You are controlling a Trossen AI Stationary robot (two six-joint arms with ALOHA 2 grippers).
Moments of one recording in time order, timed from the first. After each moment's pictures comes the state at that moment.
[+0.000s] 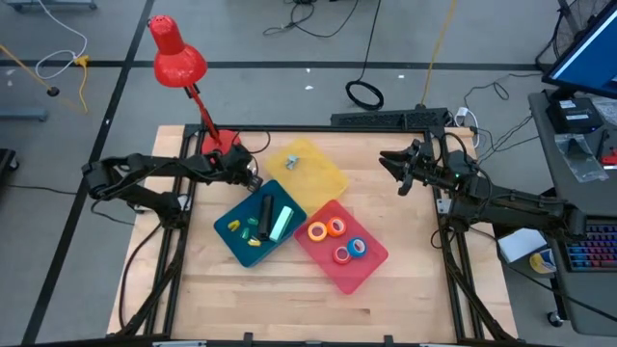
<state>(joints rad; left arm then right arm) 0.55 1.37 0.50 -0.24 -0.07 -0.45 -0.40 0.58 0.35 0.33 -0.05 0.33</state>
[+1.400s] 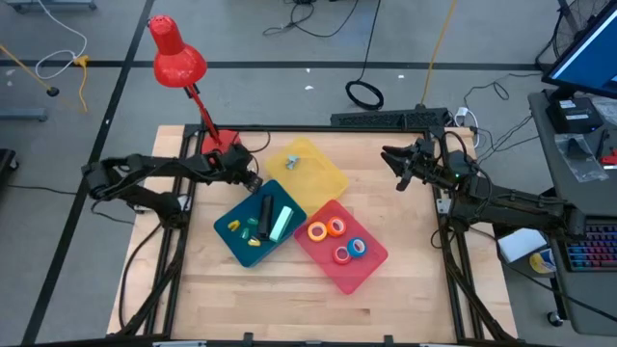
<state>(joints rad) 0.55 1.33 0.49 -0.15 -0.08 -0.39 -0.40 0.58 0.35 0.33 0.05 0.33</state>
